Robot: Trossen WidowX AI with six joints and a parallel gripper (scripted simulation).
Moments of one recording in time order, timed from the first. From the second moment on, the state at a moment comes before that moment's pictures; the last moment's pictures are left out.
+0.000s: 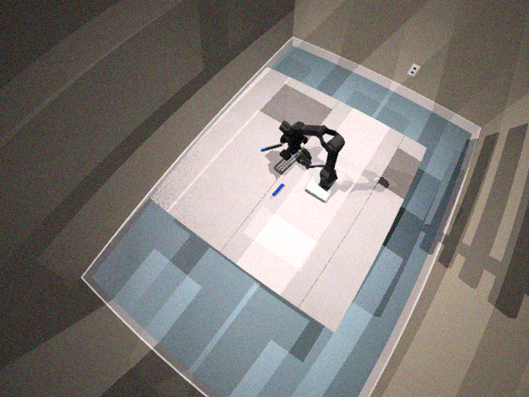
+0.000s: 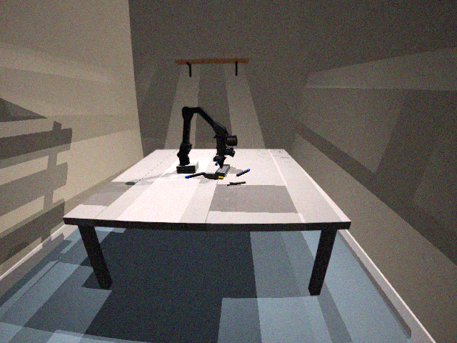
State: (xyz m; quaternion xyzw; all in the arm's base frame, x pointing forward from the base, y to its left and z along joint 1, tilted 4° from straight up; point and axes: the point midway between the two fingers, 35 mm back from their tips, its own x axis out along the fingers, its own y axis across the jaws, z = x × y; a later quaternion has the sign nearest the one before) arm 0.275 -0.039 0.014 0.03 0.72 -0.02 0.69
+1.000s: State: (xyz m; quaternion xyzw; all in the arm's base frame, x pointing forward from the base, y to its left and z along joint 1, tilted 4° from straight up) arm 0.247 -0.026 0.014 0.03 0.72 -0.02 0.69
